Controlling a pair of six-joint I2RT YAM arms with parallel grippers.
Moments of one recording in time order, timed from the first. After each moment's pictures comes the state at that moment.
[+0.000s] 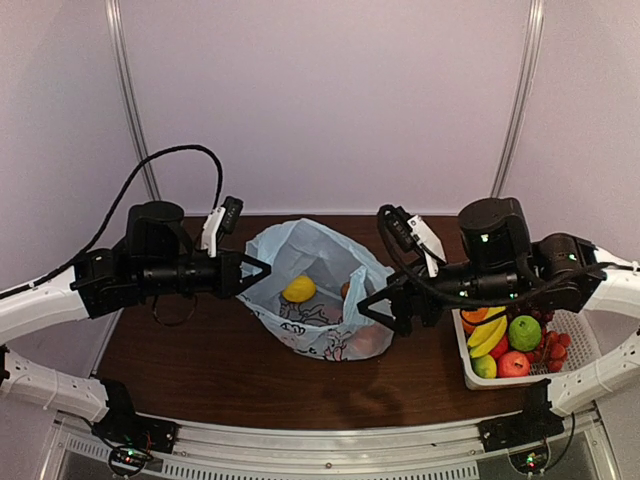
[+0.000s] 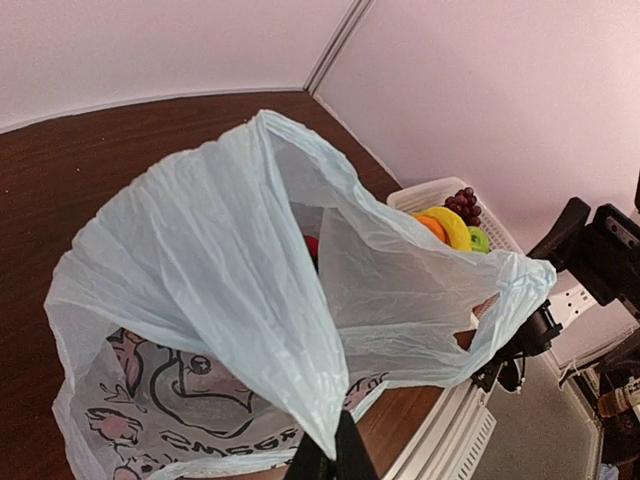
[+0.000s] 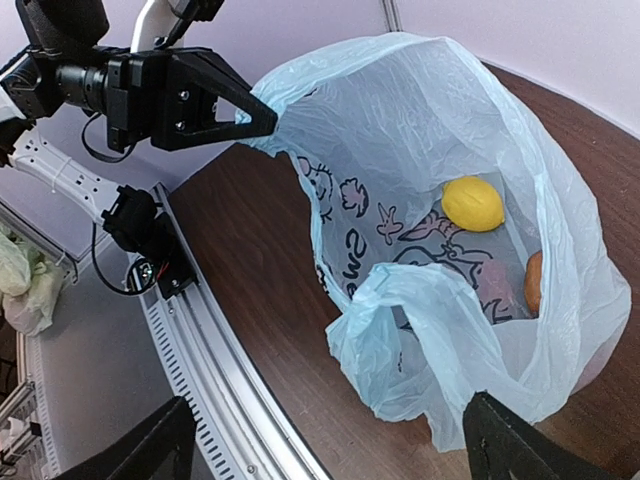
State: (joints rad) left arm -0.92 1.05 0.93 -0.25 0.11 -0.51; right arm 1.16 1.09 1.14 -0.56 0.03 0.39
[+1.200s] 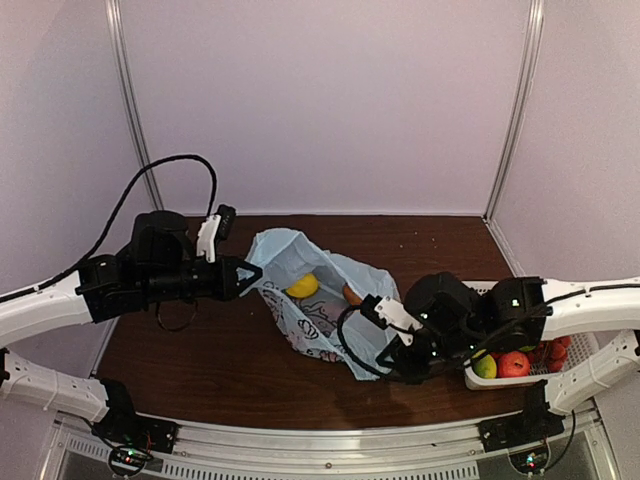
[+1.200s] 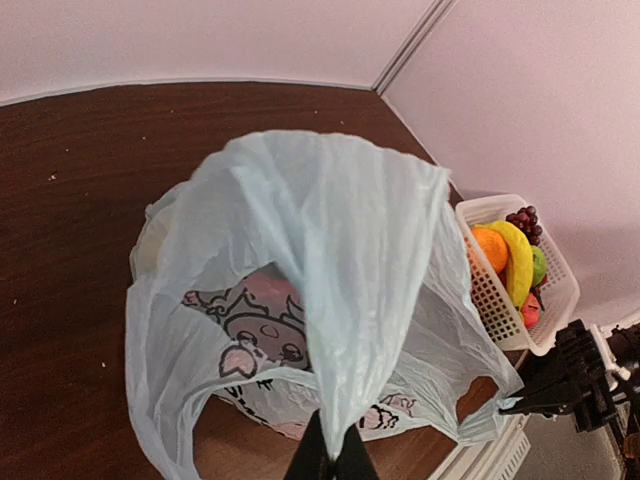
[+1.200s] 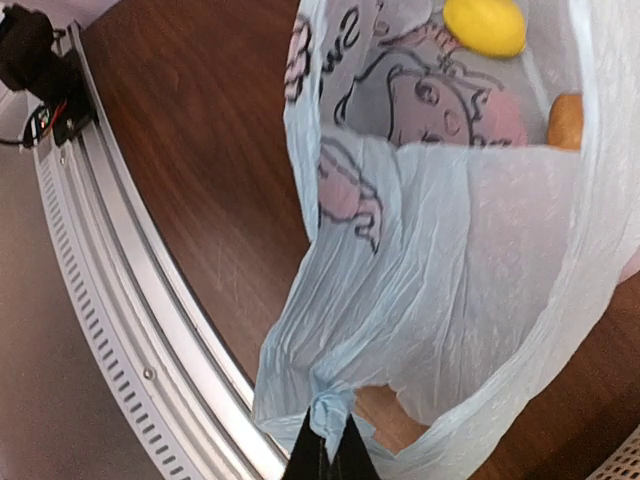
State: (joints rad) left arm -0.91 1.05 0.88 -0.26 -0.01 -0.55; right arm 1.24 1.21 0.96 -0.61 0.10 0.34
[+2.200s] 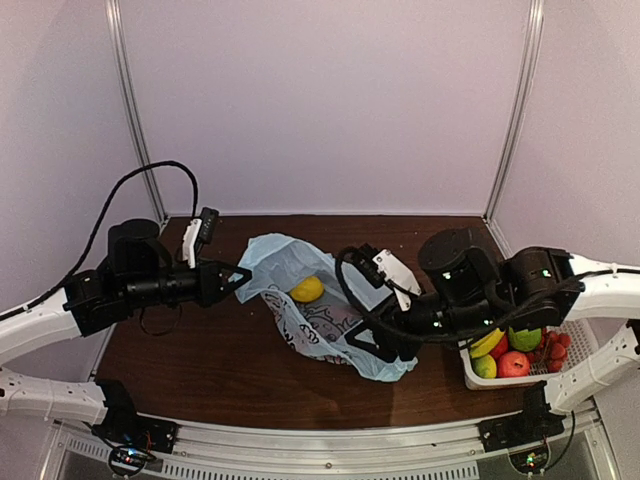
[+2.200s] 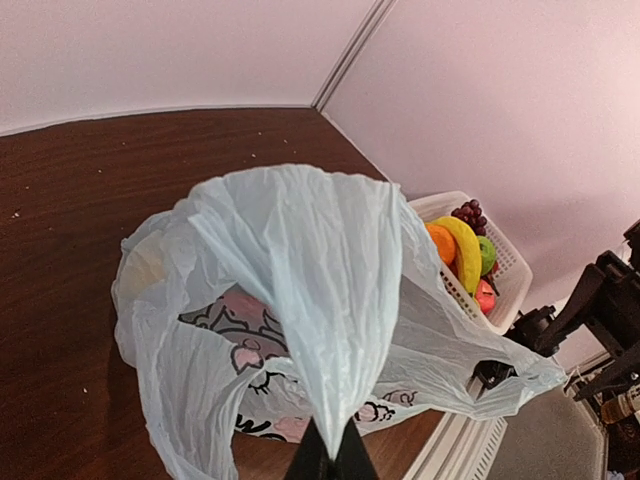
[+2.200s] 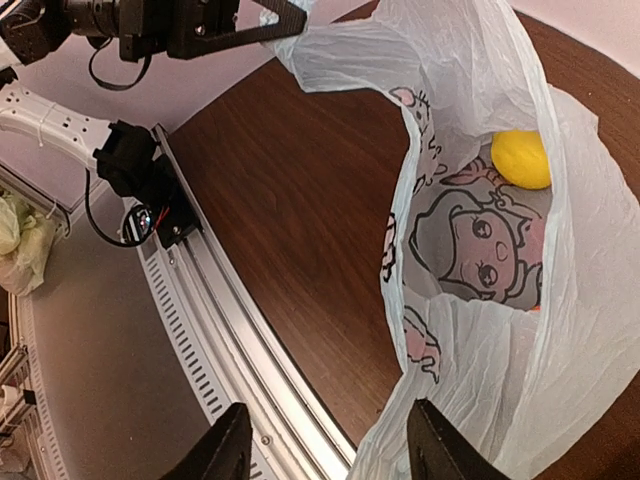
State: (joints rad) left arm -0.81 0.91 0.74 -0.15 0.19 -0.49; right arm 1.32 1.20 1.15 -0.62 0.09 0.46
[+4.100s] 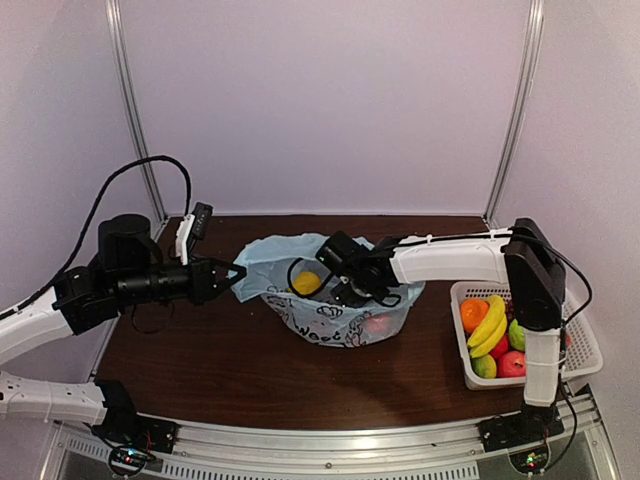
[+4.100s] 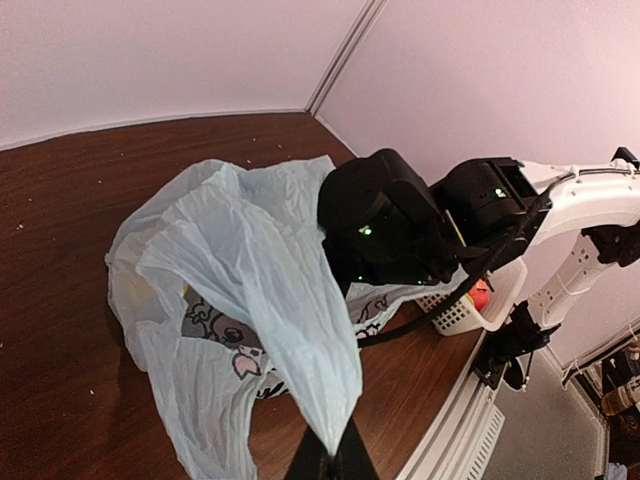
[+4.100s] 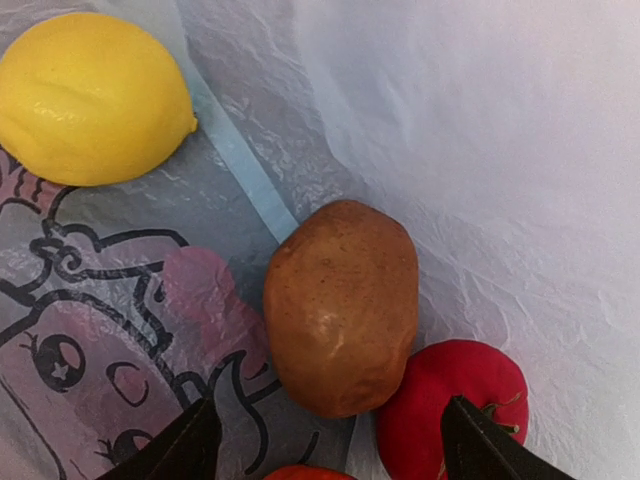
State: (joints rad) left arm -0.81 0.87 0.78 -0.22 0.20 -0.46; right arm 0.92 2.03 1.53 -0.62 0.54 0.16
